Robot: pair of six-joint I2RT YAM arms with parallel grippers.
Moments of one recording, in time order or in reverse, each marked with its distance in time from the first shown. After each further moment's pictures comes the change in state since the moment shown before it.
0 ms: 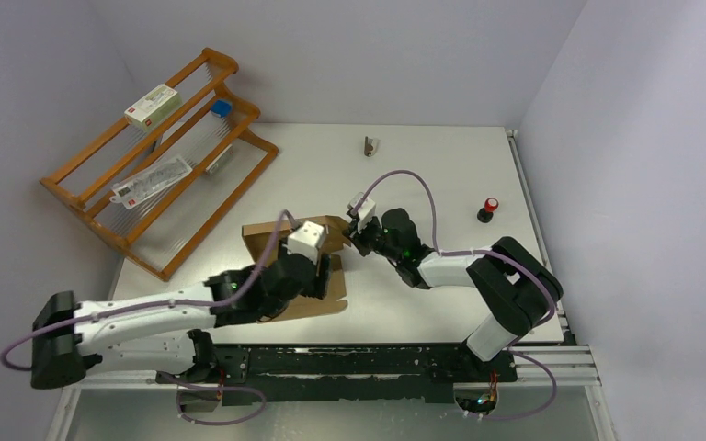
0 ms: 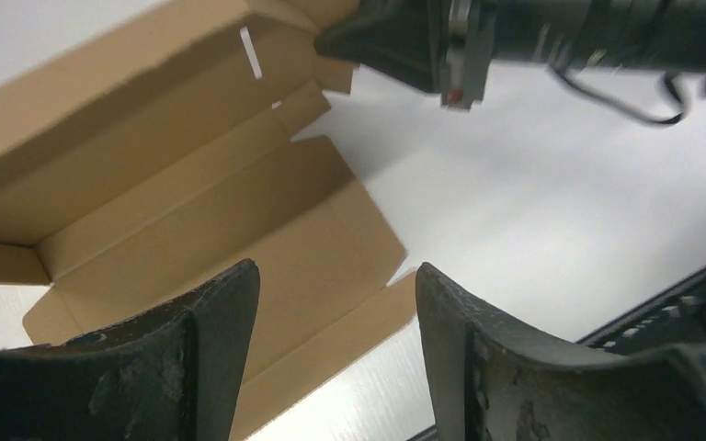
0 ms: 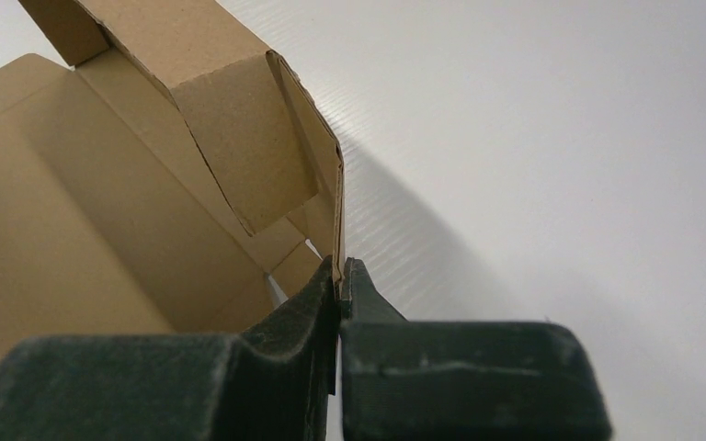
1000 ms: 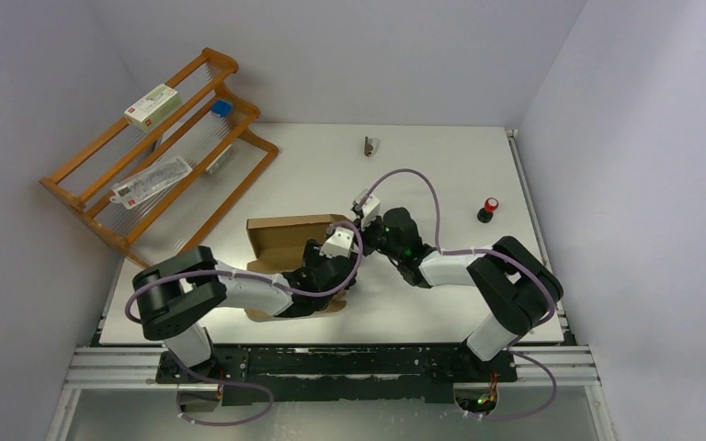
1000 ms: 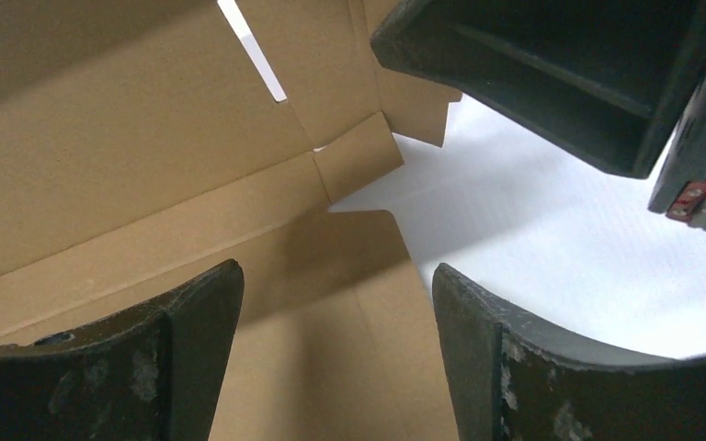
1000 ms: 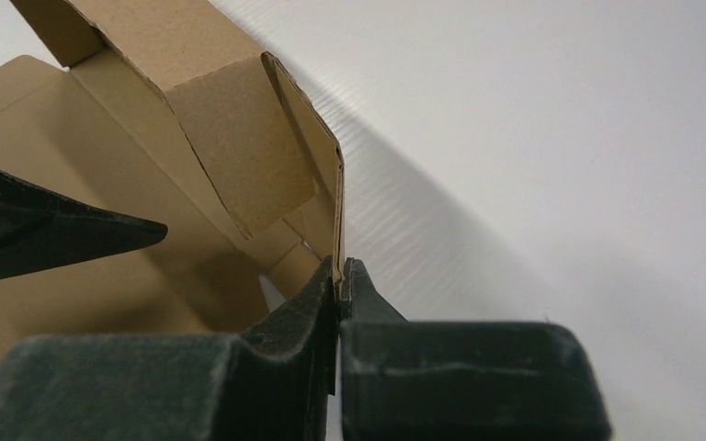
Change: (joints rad) left arm 0.039 0.647 -0.076 0.615 -0.219 0.099; right arm -0.008 0.000 -0.001 -0.029 0.009 0.068
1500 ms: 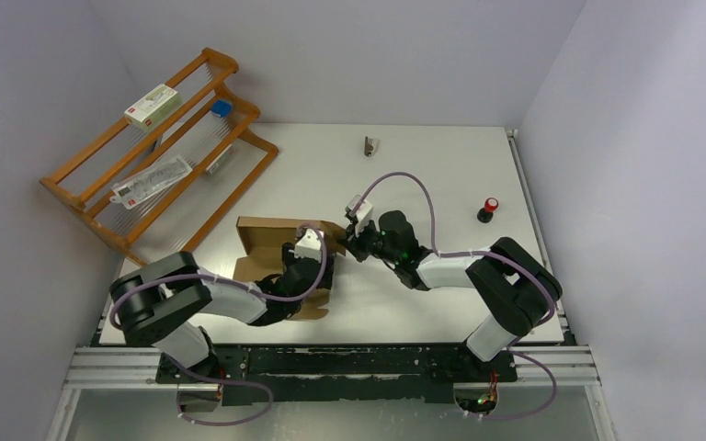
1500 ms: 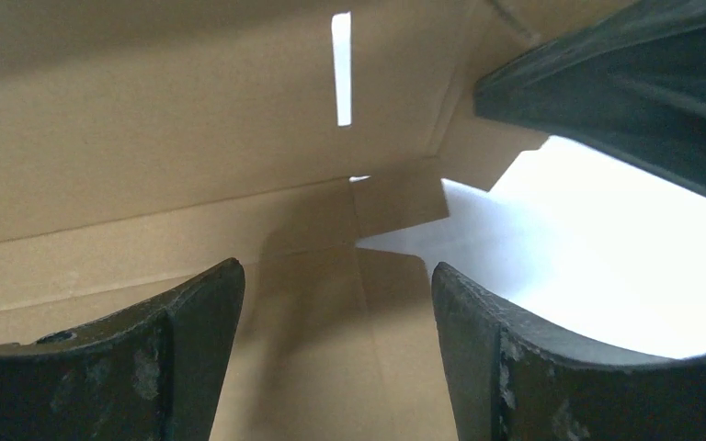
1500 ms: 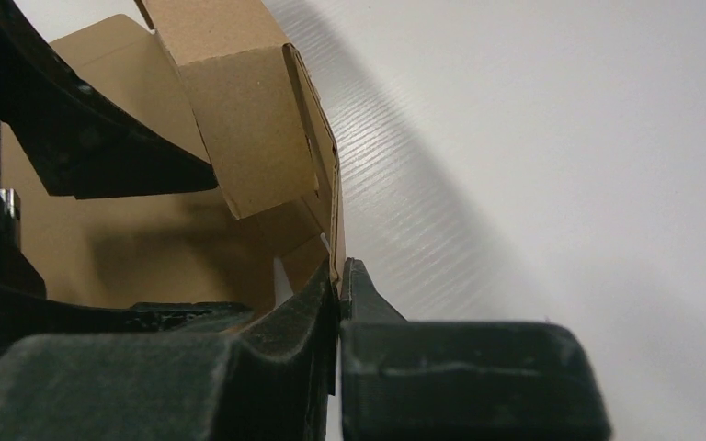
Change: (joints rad) left arm 0.092 -0.070 -0.235 0.305 0.092 0.001; right arm 0.028 0.000 0.000 0.003 -0.067 0.018
